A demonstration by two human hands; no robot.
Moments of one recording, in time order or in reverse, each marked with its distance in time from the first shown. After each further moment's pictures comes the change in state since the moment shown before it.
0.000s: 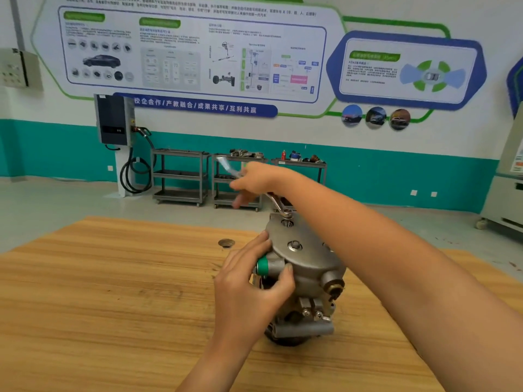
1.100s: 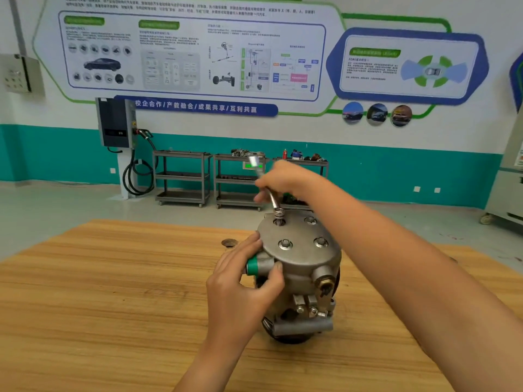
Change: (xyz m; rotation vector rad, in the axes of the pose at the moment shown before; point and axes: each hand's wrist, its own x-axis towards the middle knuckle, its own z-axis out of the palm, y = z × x) left_hand 0.022 -0.019 -0.073 -0.230 -0.001 -0.180; right_hand -0.021 0.017 -0.009 0.159 0.176 0.127
